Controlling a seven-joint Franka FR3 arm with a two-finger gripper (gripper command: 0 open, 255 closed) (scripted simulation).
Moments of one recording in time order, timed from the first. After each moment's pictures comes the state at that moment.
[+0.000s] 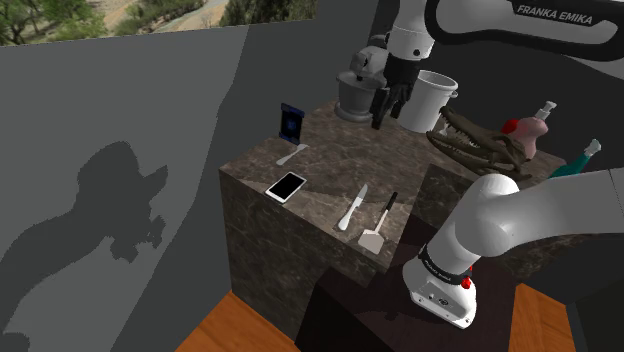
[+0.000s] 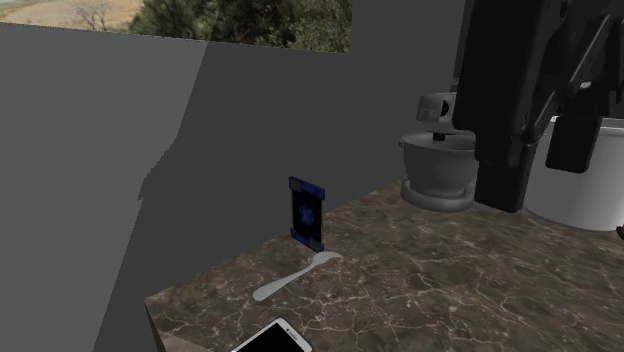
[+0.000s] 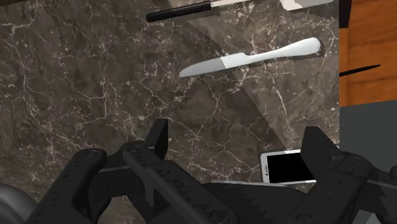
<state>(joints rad) 0.00 -0.76 0.04 -2.35 -0.02 1.55 0.10</state>
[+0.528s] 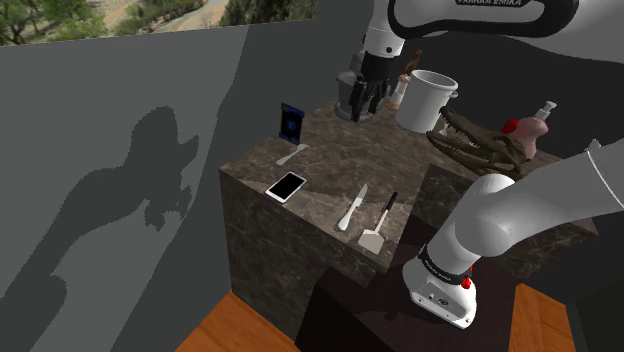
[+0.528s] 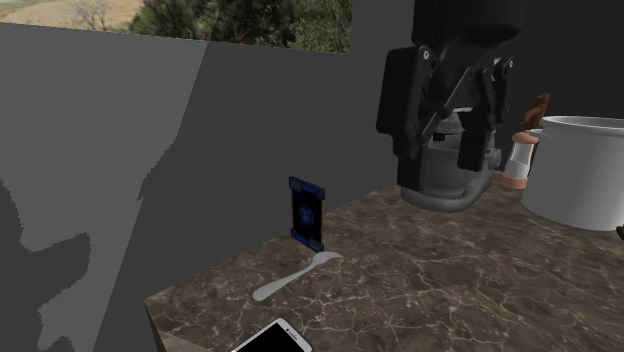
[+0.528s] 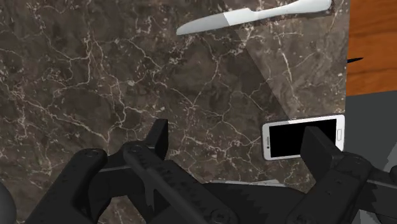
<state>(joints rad) 0.00 -0.53 -0.04 -2.25 0.00 1.67 0.00</state>
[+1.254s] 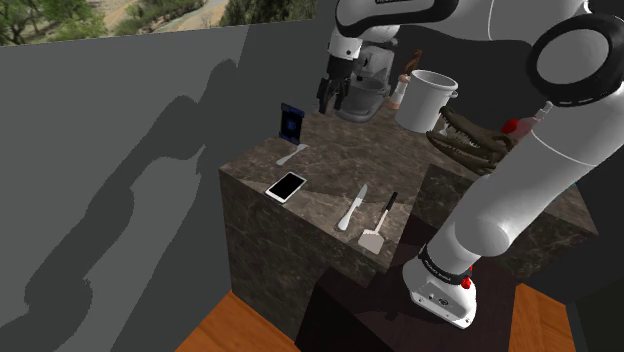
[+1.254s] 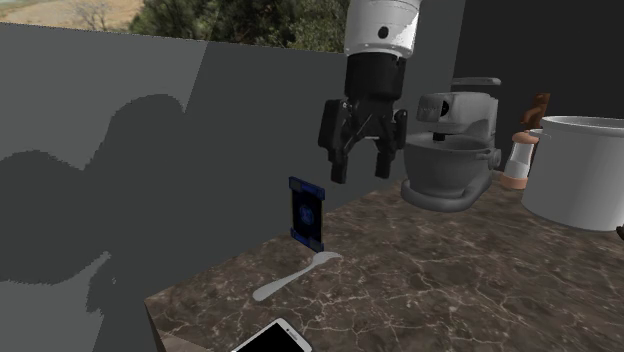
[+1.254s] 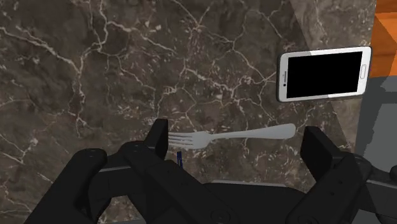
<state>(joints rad) 0.00 -0.08 -0.16 -1.95 0.13 1.78 -0.23</state>
